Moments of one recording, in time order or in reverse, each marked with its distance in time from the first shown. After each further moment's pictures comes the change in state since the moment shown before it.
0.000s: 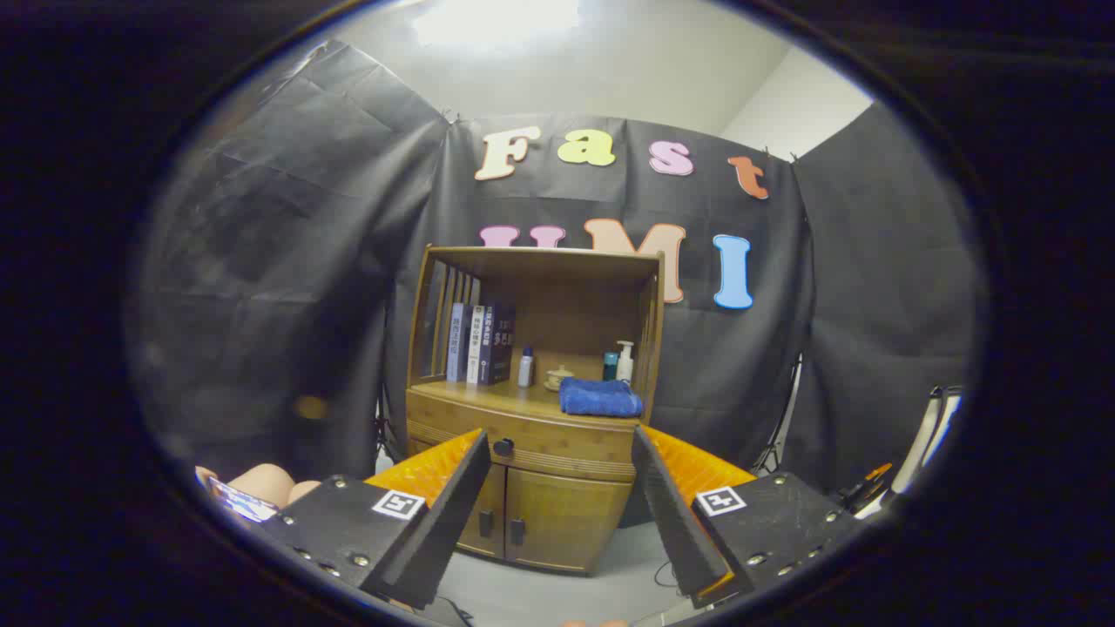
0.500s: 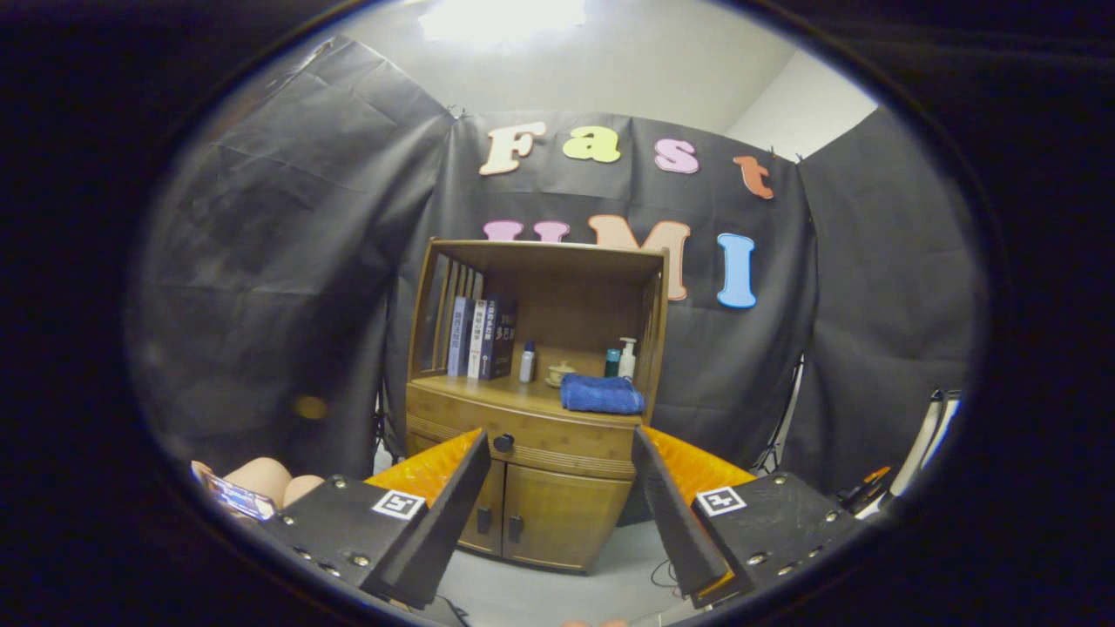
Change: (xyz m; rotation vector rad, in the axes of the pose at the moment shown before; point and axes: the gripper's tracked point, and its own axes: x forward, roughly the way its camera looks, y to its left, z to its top) arm 0.003 0.002 -0.007 -0.026 0.015 0.007
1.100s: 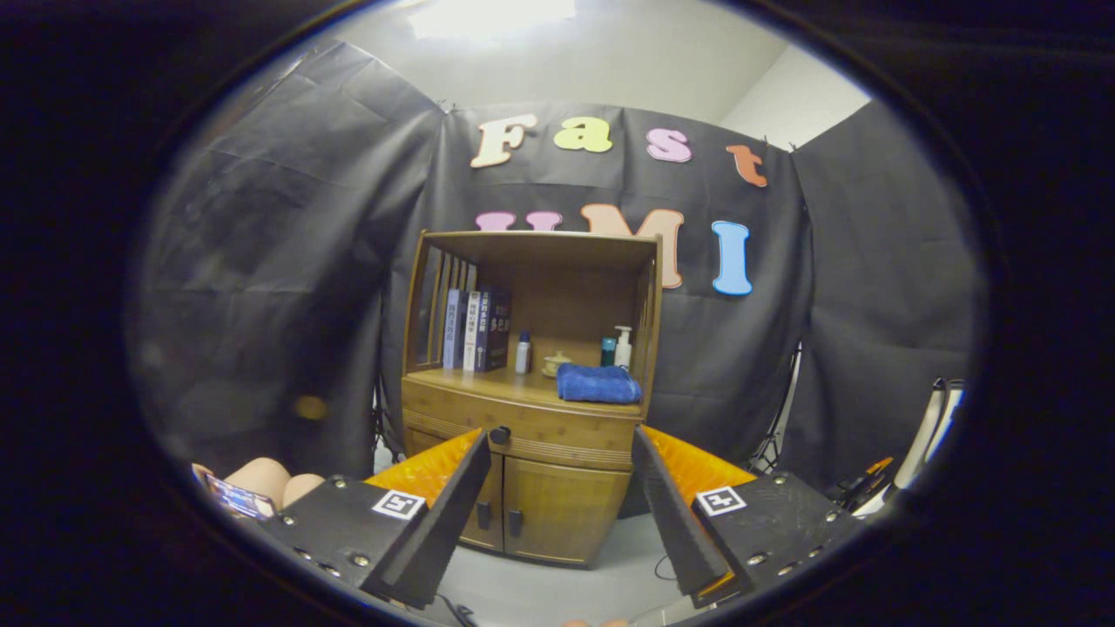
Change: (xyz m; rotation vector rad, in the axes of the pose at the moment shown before) arm 0.002 -0.005 -0.011 0.009 0.032 -0.012
